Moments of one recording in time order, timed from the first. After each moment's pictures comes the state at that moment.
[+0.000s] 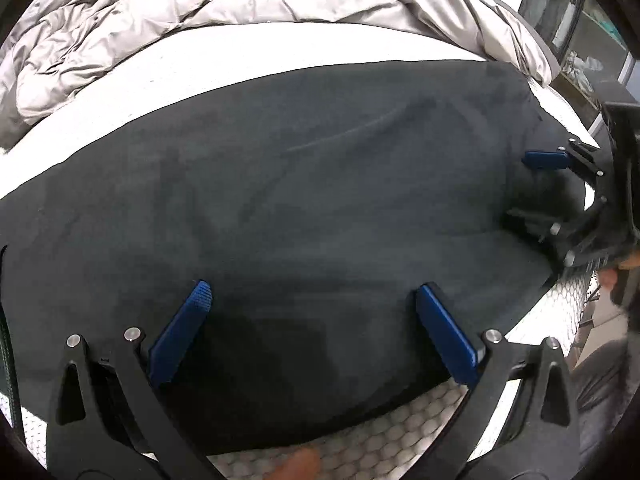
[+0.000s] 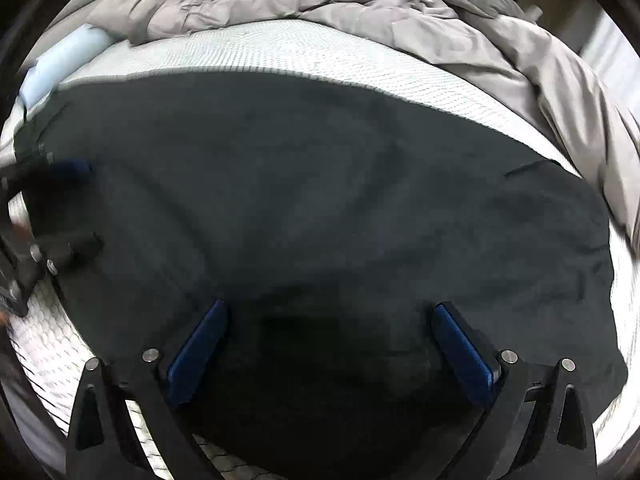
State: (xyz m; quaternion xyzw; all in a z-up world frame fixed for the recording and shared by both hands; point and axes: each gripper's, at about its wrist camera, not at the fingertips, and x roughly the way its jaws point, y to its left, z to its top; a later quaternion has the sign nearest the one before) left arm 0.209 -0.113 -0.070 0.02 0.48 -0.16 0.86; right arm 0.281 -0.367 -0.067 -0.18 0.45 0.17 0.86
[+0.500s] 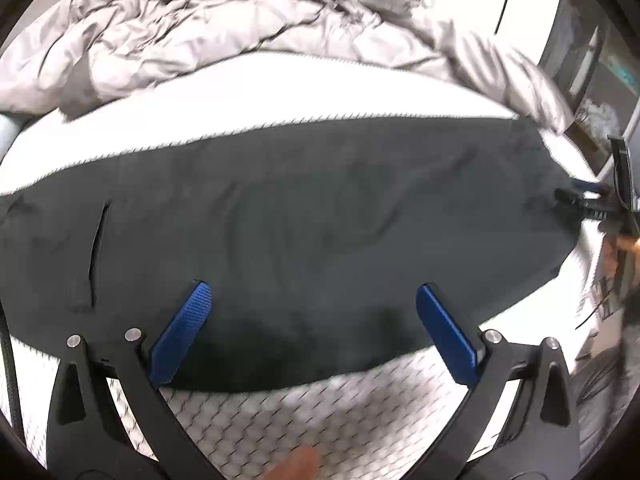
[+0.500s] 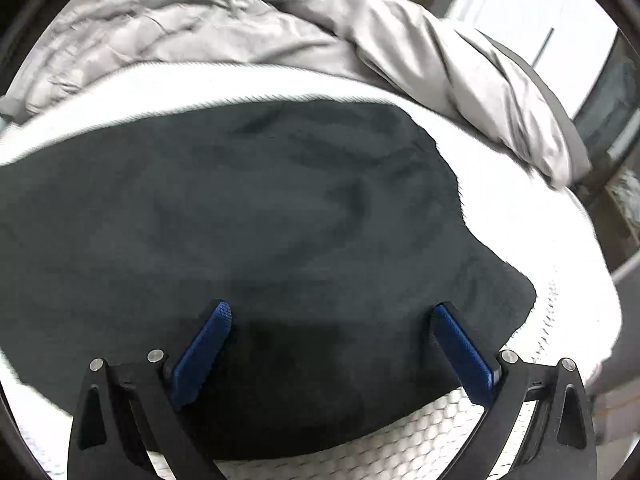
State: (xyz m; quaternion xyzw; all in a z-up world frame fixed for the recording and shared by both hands) left arm 0.180 -0.014 -0.037 -0.03 0.43 -0.13 0.89; right arm 0.273 -0.465 -0.036 -0.10 0.41 0.01 0.90
